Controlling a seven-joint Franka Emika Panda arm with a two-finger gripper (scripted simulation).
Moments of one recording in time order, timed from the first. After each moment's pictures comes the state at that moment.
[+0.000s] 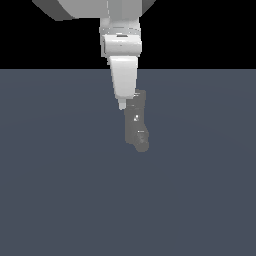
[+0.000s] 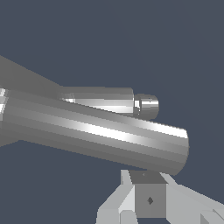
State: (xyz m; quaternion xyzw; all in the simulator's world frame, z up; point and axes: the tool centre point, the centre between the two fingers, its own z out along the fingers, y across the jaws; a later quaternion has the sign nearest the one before) arm -0.062 0.017 0.201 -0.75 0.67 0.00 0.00
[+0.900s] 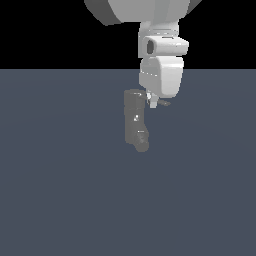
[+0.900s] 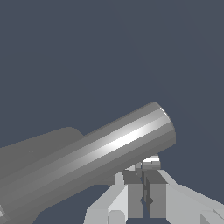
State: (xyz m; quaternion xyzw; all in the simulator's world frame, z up) arm -0.049 -0.067 0.201 -0.75 0.66 0.00 0.00
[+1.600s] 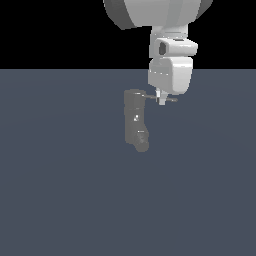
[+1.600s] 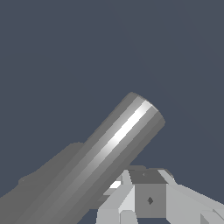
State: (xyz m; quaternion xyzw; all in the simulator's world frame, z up) arm -0.021 -0.098 0.201 -0.75 0.66 0.00 0.00
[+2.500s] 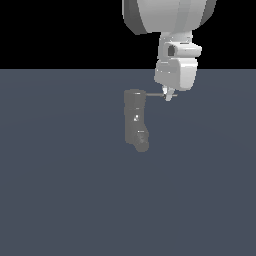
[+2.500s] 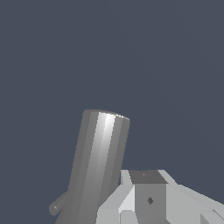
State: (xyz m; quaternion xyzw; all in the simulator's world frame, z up) arm 0.029 -0.131 0.201 -0.75 0.66 0.00 0.00
